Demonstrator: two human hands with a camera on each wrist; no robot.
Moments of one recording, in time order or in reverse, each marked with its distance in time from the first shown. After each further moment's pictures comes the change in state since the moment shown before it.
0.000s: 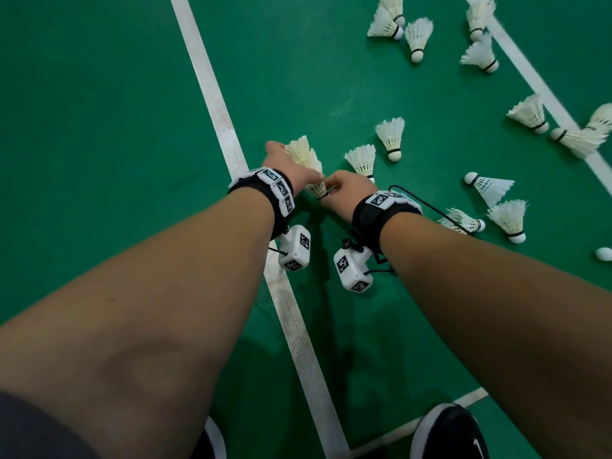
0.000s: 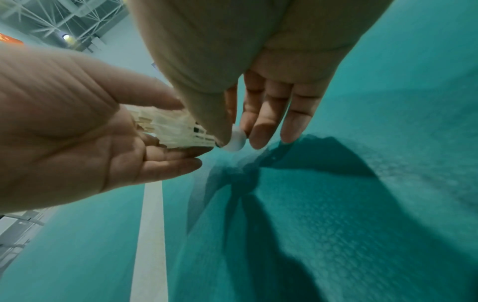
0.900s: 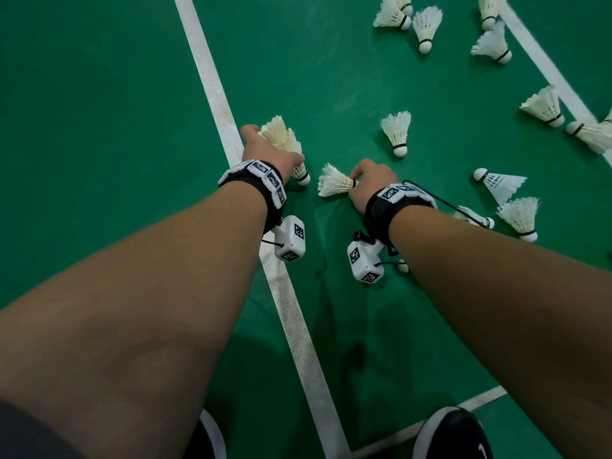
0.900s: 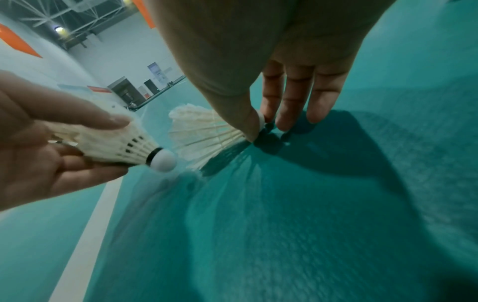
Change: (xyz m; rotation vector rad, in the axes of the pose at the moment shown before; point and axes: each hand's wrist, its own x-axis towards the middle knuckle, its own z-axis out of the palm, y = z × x) left_hand 0.011 -0.004 -0.017 -0.134 0.155 -0.010; right_hand 0.028 0.033 -0.010 -0.125 0.073 0.091
